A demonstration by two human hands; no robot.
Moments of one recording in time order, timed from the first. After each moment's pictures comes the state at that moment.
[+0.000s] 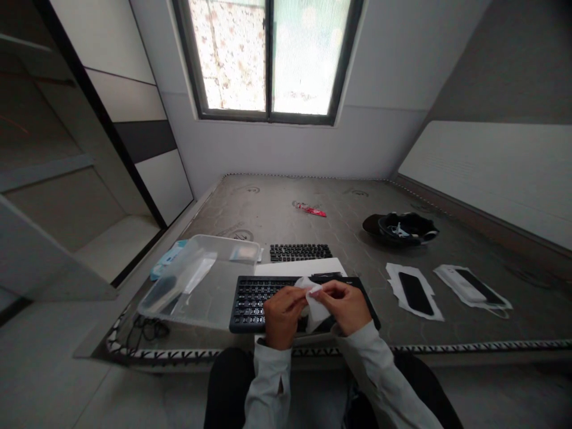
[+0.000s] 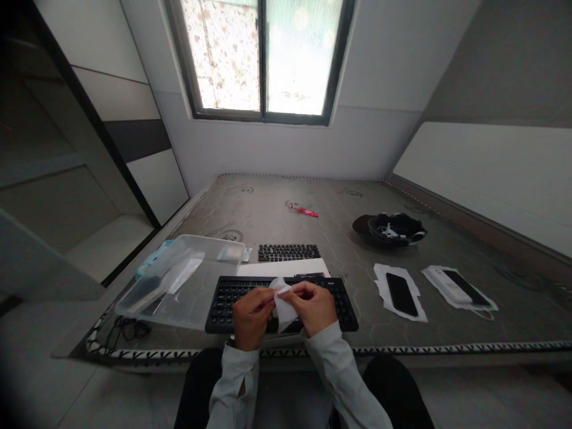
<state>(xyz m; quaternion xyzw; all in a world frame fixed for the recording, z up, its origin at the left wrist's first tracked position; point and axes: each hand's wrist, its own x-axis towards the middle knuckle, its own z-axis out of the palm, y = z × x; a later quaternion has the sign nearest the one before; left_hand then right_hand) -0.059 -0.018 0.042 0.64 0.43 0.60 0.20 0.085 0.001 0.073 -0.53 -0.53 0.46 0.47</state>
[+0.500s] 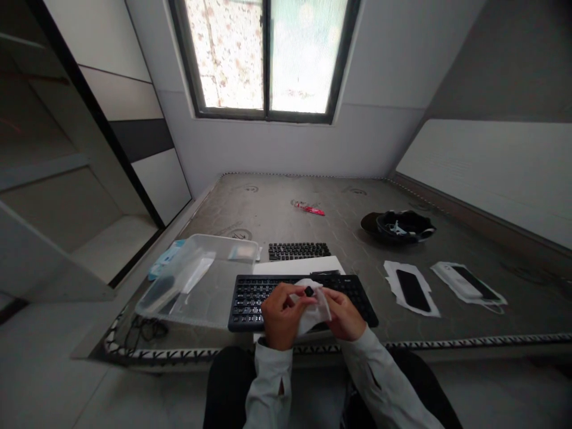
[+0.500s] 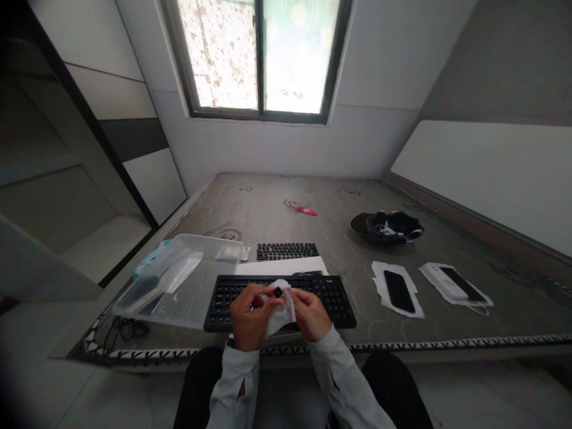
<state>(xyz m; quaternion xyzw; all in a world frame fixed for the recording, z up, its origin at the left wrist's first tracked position) -0.051 -0.022 0.047 0.60 0.46 0.64 0.15 0.081 -0.005 0.056 -0.37 -0.38 0.69 0.49</state>
